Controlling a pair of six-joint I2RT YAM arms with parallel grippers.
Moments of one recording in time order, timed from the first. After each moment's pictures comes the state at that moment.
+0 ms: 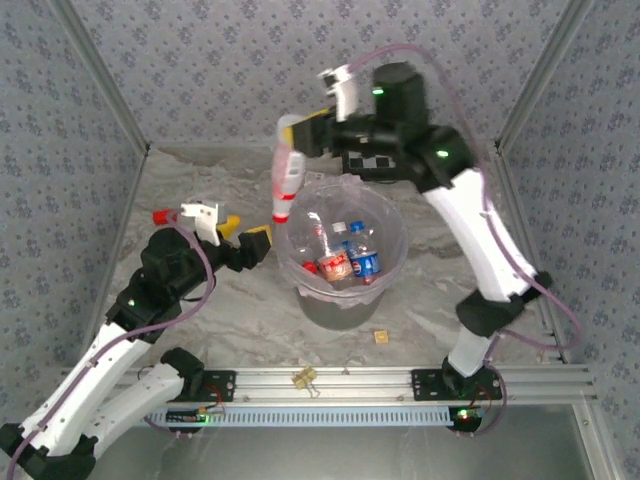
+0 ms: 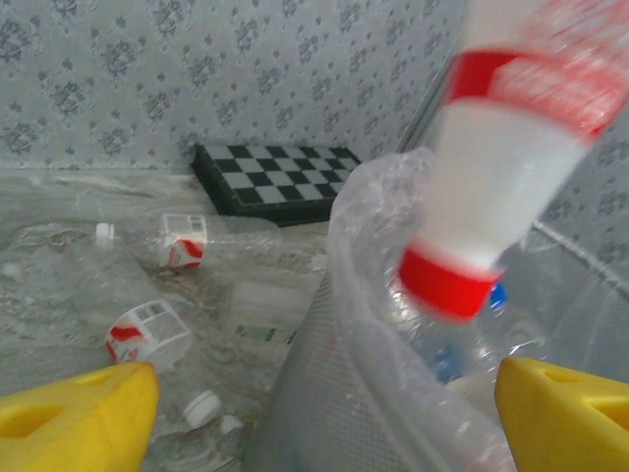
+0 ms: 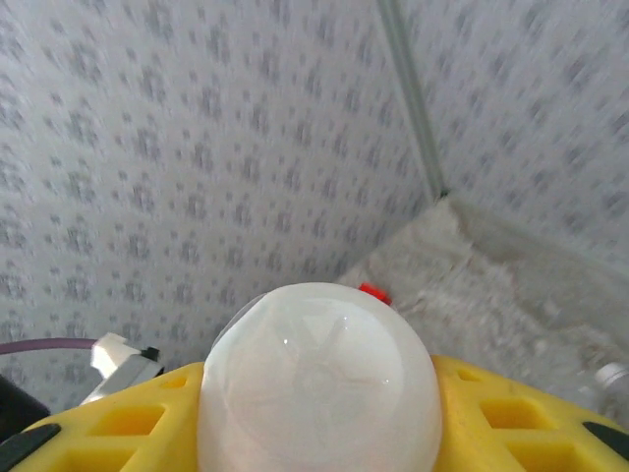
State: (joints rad) left arm -0.59 0.69 0.83 -0.32 0.09 -0.40; right arm 0.63 1.67 2.28 -0.80 -0.47 0.27
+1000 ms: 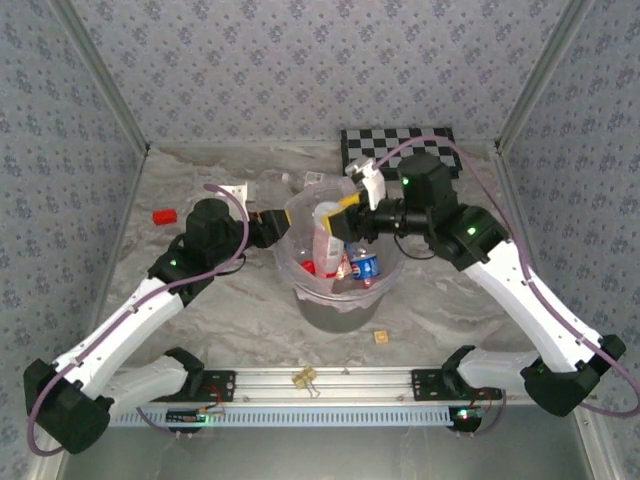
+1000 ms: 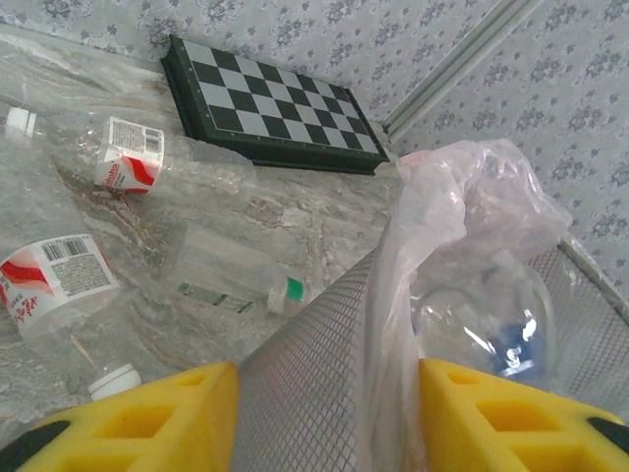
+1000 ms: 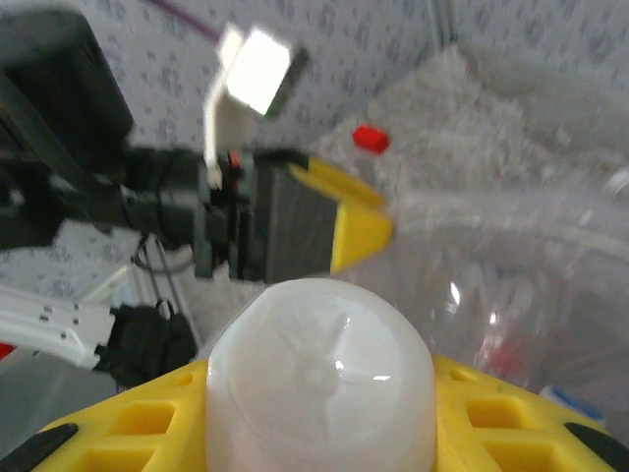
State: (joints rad) left arm -0.59 1.00 0.87 -0.19 0.16 -0.64; right arm 0.69 1.21 1.42 -0.68 -0.47 0.16
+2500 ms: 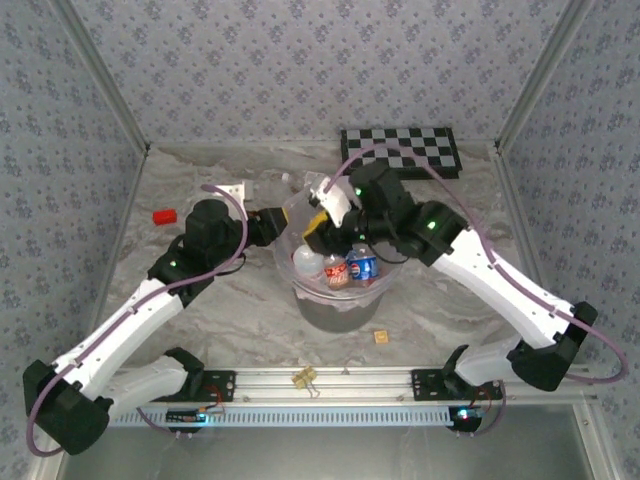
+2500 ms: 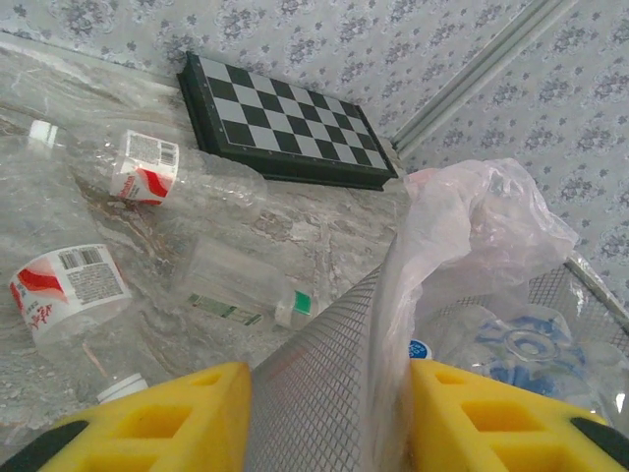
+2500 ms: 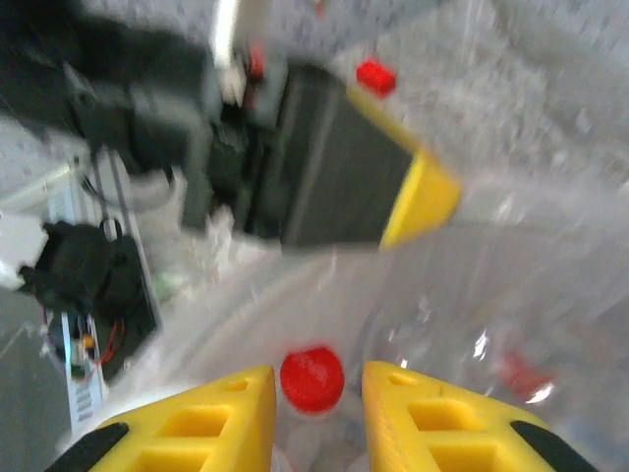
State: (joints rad) left arm -0.59 0.99 0.87 -0.18 0.11 -0.65; right arm 0.86 1.33 1.46 -0.76 -0.31 -0.01
